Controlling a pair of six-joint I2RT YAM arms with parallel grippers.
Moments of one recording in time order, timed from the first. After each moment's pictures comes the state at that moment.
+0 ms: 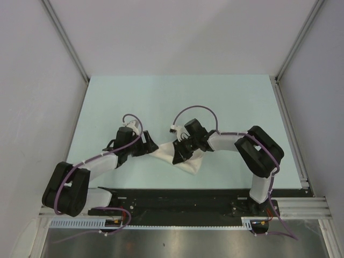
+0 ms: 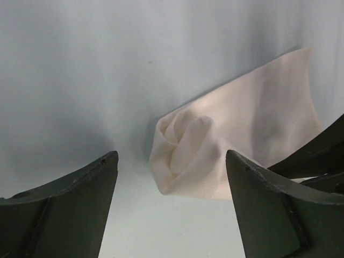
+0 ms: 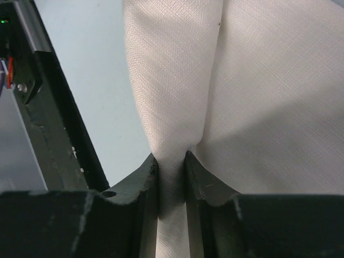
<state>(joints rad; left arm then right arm) -0.32 1.29 0.43 0.11 0.23 -0.57 0.75 1.84 0.97 -0.04 -0.65 0.16</state>
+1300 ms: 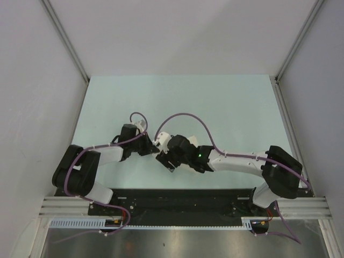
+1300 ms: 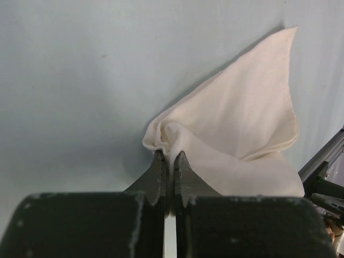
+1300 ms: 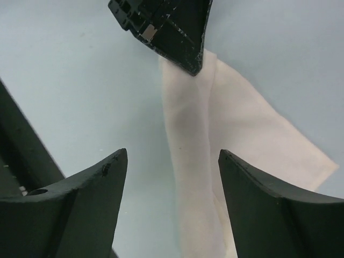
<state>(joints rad) -0.32 1.49 0.50 0.19 0.44 -0.62 1.08 1.57 1.00 -0.13 0.07 0.03</state>
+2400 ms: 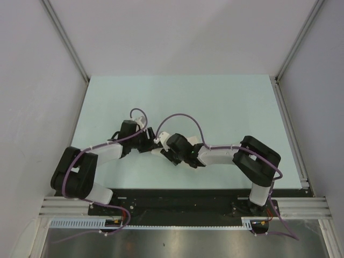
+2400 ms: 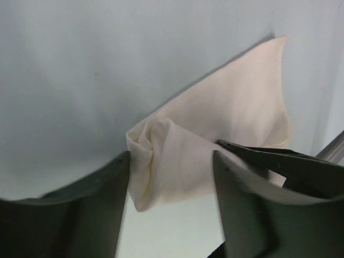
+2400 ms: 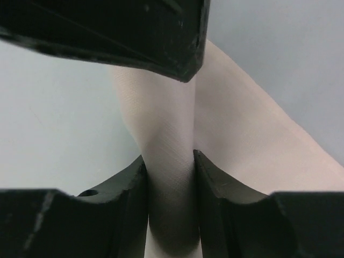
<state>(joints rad) -0.31 1.48 0.57 0.09 0.43 -0.59 1.04 1.81 0.97 0.05 0.15 -0.06</state>
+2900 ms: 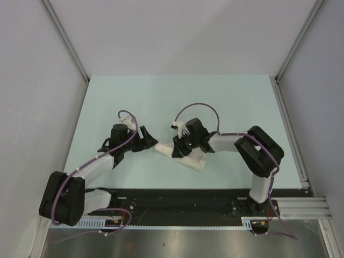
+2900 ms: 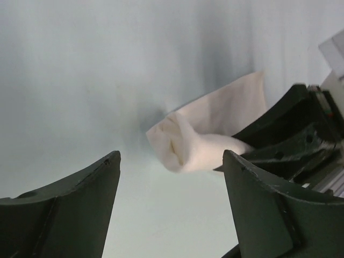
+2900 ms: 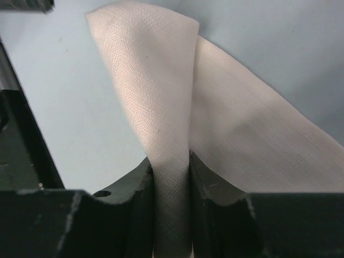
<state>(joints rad) -0.27 1.19 0.47 0.11 0.32 -0.59 0.74 1.84 0.94 0.13 -0.51 0.17</state>
